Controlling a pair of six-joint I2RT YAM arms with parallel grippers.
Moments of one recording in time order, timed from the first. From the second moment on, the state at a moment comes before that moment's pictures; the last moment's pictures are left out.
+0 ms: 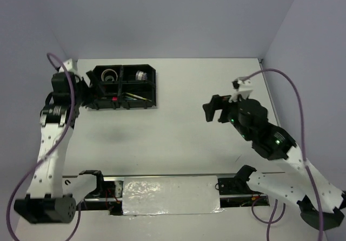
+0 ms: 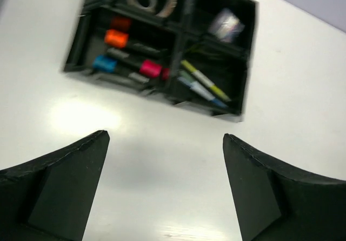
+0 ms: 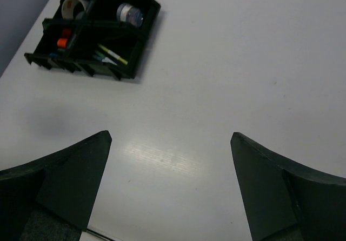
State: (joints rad) left arm 0.05 1.10 1.27 -0.69 0.00 -0.42; right arm 0.75 0.81 1.06 -0.58 0.36 0.36
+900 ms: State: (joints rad) left arm -0.03 0.35 0.89 -0.77 -0.08 -0.35; right arm 0.74 0.31 0.99 -0.89 0.54 0.35
